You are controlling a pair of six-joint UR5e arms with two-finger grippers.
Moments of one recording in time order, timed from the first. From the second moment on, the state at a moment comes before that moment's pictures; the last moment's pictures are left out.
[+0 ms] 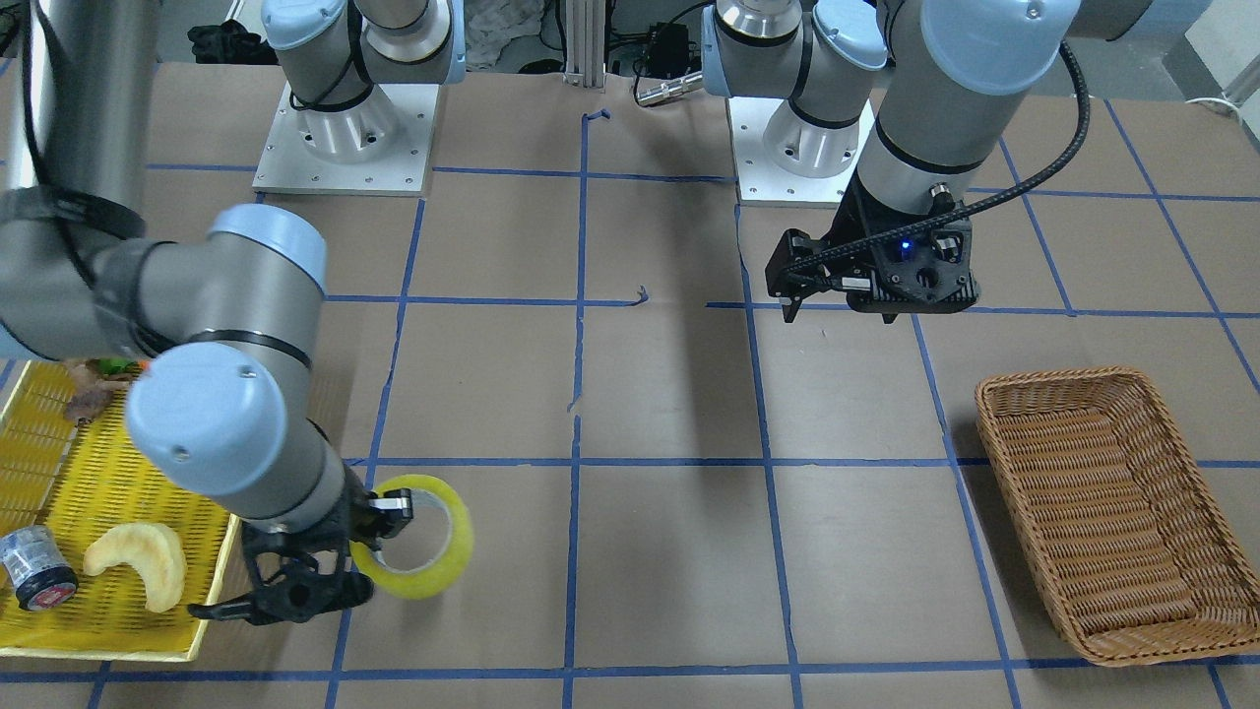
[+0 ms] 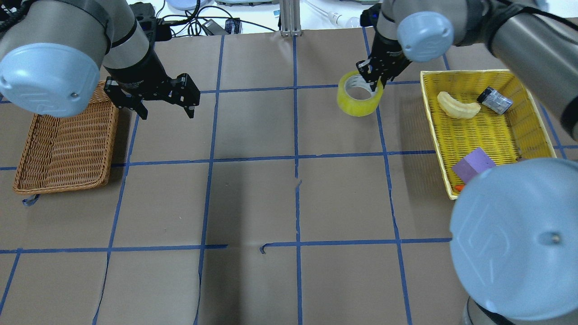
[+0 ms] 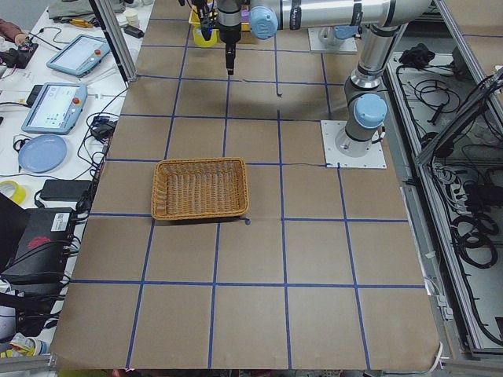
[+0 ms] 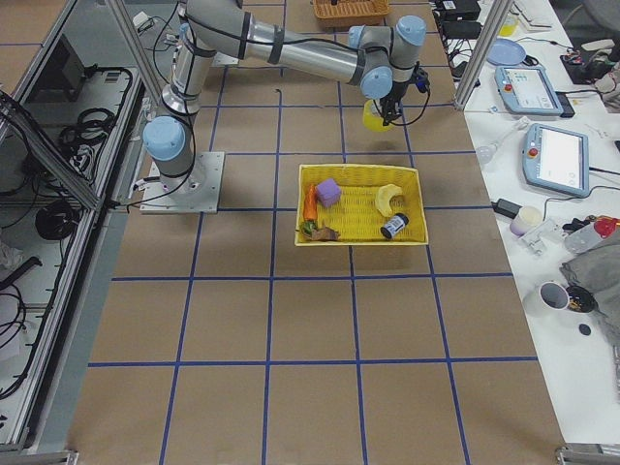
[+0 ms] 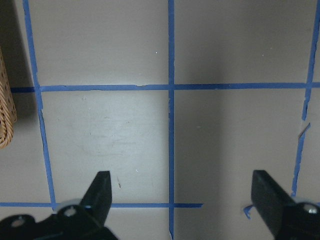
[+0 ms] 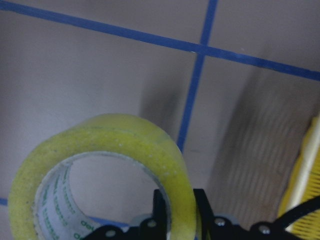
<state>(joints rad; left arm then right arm) -1.59 -1.64 -1.62 -1.44 1.60 -0.02 1.65 -0.99 1.32 -1.89 -1.57 -0.11</state>
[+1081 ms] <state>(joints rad) -1.59 -1.64 -1.62 -1.44 1.60 -0.02 1.80 -0.84 1.27 -2.05 -1.52 0.20</state>
